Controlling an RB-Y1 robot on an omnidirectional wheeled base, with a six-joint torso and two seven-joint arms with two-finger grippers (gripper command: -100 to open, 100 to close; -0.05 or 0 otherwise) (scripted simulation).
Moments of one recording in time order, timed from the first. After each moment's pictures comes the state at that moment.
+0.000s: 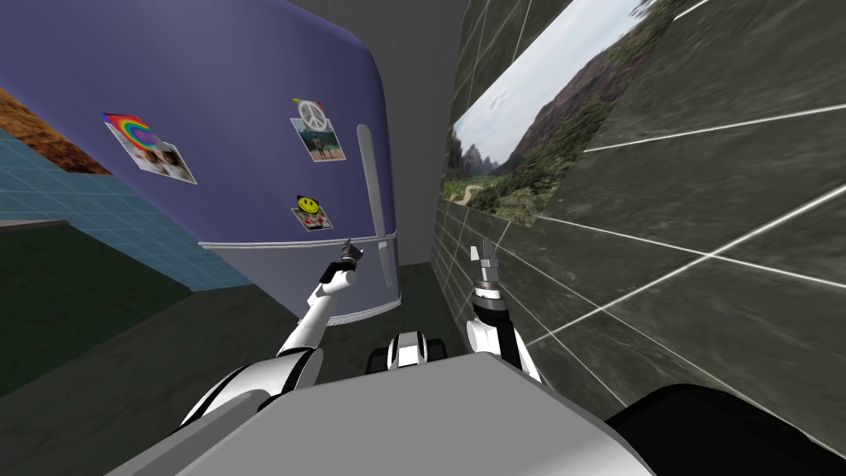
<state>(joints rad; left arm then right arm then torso) -0.45 0.21 0.20 -1.11 0.49 -0.09 0.13 0.50 0.03 0.03 -2.31 0.08 -0.50 0.04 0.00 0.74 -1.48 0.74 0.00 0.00</state>
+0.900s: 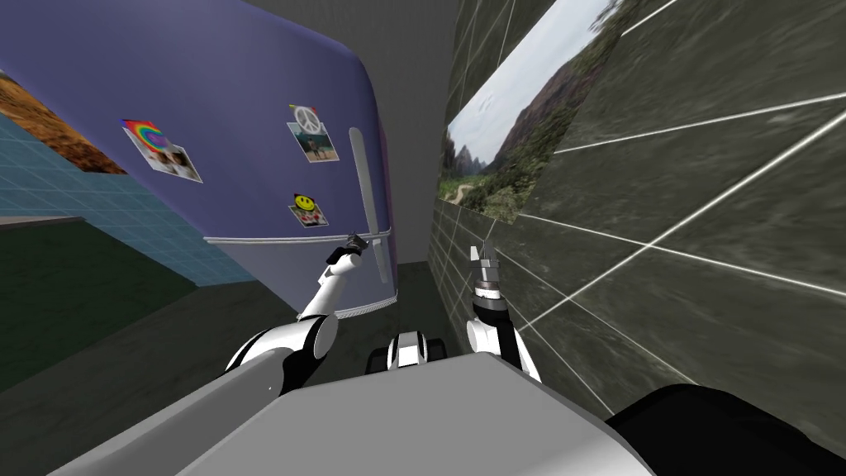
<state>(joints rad) -0.68 0.19 0.32 -0.95 0.49 0.05 0.13 0.50 0.03 0.03 -2.31 0.08 -0.50 0.04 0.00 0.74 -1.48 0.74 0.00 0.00</state>
